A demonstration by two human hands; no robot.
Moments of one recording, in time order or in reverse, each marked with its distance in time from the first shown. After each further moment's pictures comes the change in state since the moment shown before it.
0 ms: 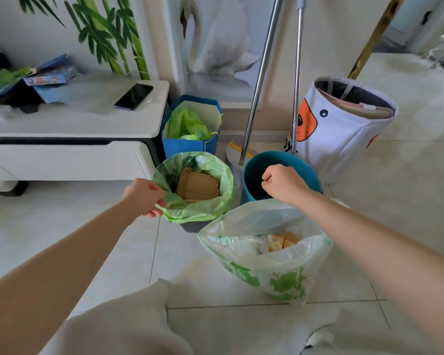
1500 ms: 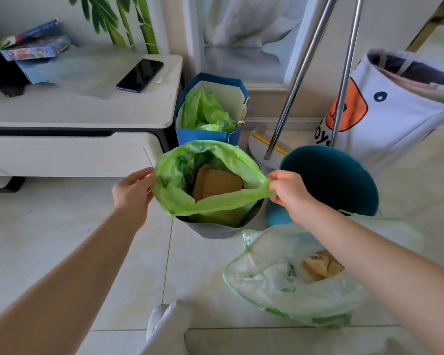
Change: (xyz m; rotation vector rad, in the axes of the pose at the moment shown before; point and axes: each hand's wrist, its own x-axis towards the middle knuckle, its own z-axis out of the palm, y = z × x) left_hand 0.105 -0.047 -0.005 -0.886 0.263 -0.068; right_hand 0.084 -0.029 0.102 0.894 -0.022 0.396
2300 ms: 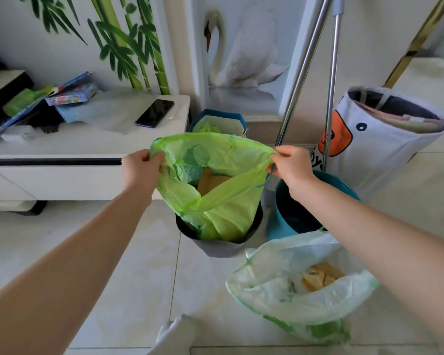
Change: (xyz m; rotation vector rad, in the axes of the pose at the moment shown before) left_hand -0.036 0.104 0.032 0.419 0.030 0.389; right_hand -0.019 -0.097 -0.017 0.059 0.201 -0.302
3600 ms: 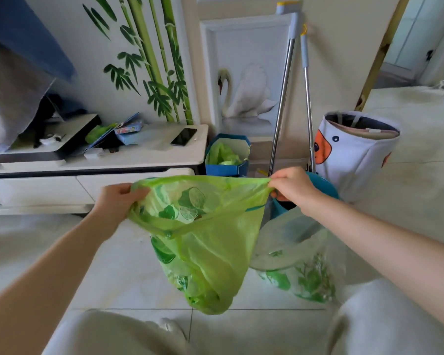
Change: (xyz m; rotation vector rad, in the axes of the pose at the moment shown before) left_hand -0.177 0.023 -0.202 0.029 -0.113 -0.026; right_hand -0.214 -0.043 -0.087 -0.185 -0.184 -0.075
